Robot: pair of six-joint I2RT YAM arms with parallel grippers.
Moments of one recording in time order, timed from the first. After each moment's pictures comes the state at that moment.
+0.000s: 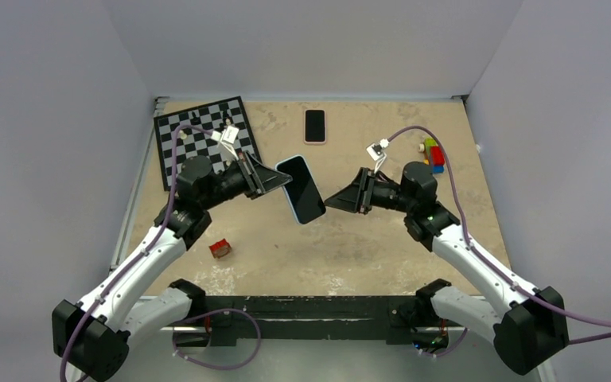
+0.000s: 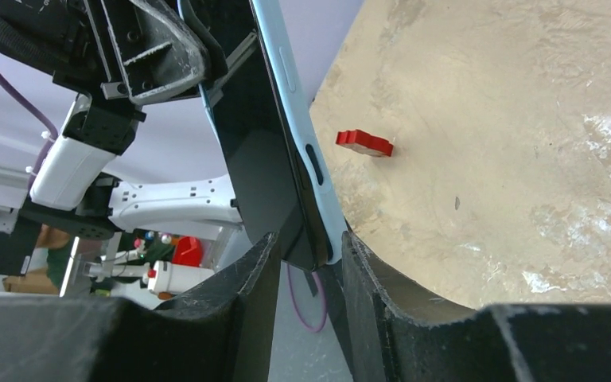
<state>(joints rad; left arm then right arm) -0.46 0.95 0.77 0.08 0.50 -1.01 0.46 1.01 0.68 0.16 -0.76 0.89</state>
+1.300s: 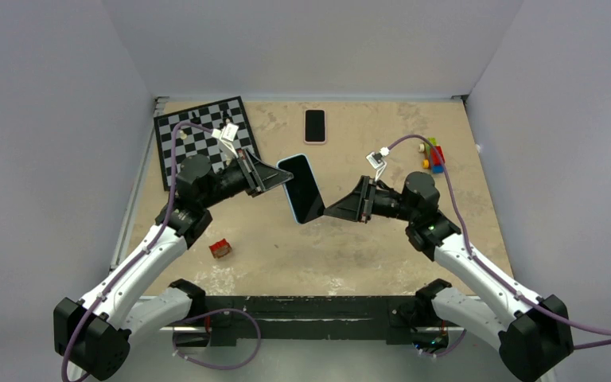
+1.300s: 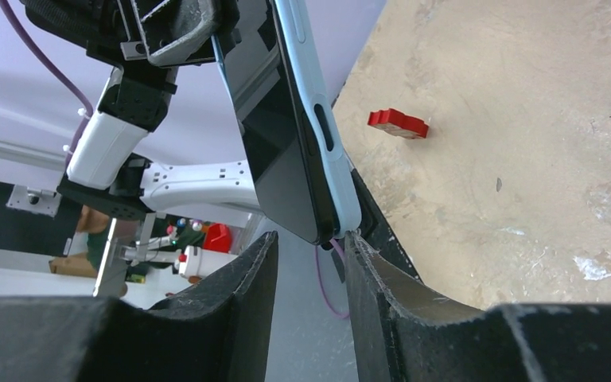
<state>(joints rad) -0.45 0.97 0.77 0.15 0.53 -1.04 0.49 0.94 0.59 0.24 -0.78 0.99</state>
